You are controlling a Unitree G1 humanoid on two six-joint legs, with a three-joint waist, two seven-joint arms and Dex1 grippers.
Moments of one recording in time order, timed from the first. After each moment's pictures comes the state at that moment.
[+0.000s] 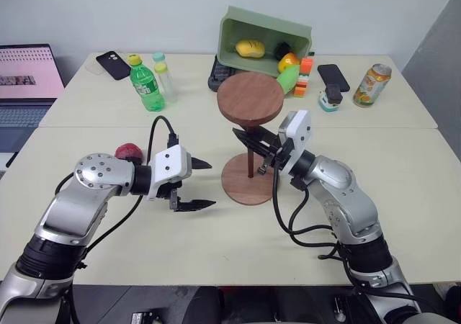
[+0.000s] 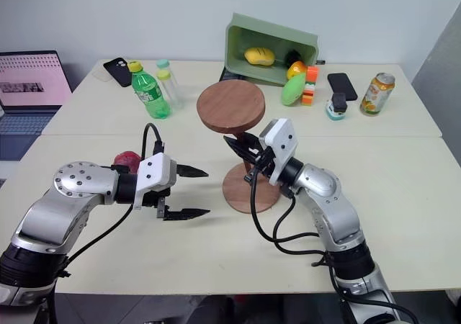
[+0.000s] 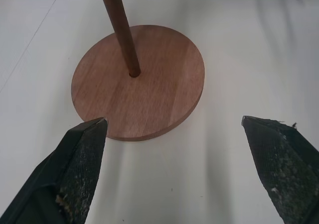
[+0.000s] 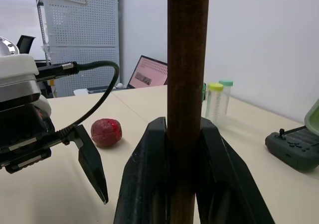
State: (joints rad) left arm -0.38 0.88 -0.09 -0.24 -0.31 0.37 -1.19; right arm -0.48 -0.20 0.20 -0.26 0.29 0.29 0.59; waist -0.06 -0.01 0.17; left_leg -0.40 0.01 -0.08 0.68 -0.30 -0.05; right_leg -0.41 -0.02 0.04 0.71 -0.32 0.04
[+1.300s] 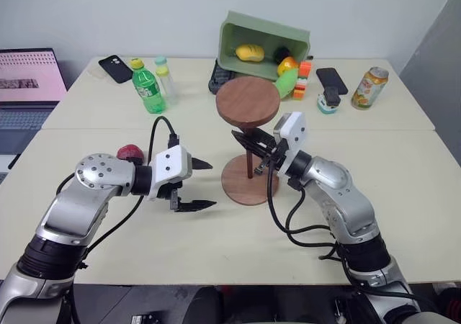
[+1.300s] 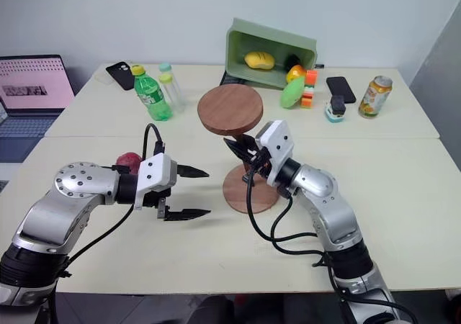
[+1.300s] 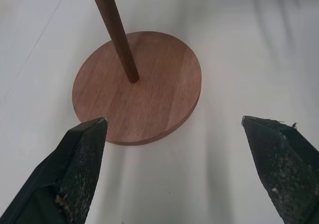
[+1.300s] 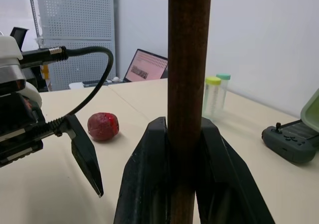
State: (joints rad) left arm -0.38 0.87 -0.09 -0.24 -0.31 0.36 -1.19; right arm -0.49 -0.20 0.23 -0.23 0.26 0.34 0.54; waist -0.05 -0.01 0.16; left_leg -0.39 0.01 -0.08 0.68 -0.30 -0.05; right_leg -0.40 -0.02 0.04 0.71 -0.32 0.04
